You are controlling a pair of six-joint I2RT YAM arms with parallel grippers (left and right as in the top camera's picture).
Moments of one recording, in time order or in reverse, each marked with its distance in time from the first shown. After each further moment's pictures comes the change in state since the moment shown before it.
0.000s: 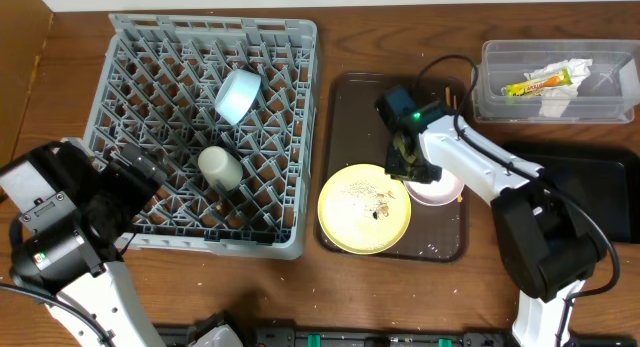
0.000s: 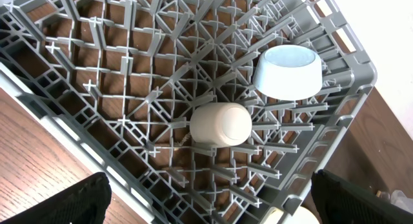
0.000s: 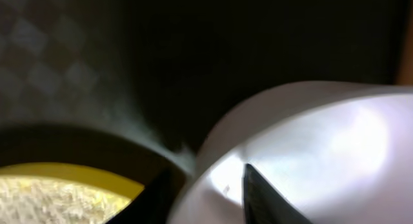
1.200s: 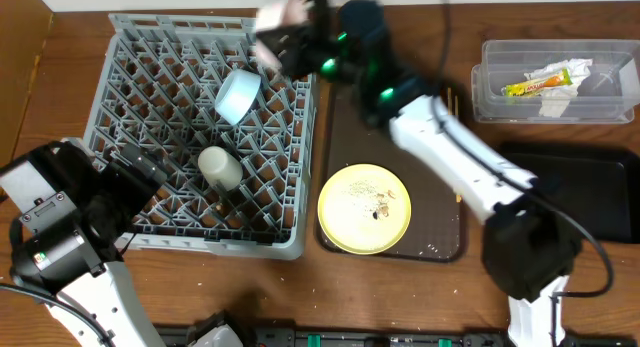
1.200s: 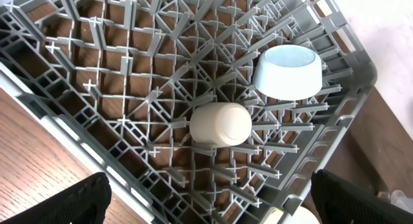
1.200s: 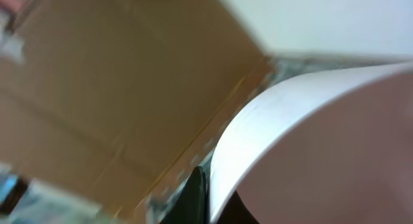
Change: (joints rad) left arm 0.000 0.000 0.000 0.000 0.000 0.000; right arm 0.144 0.061 0.389 1.055 -0.596 0.022
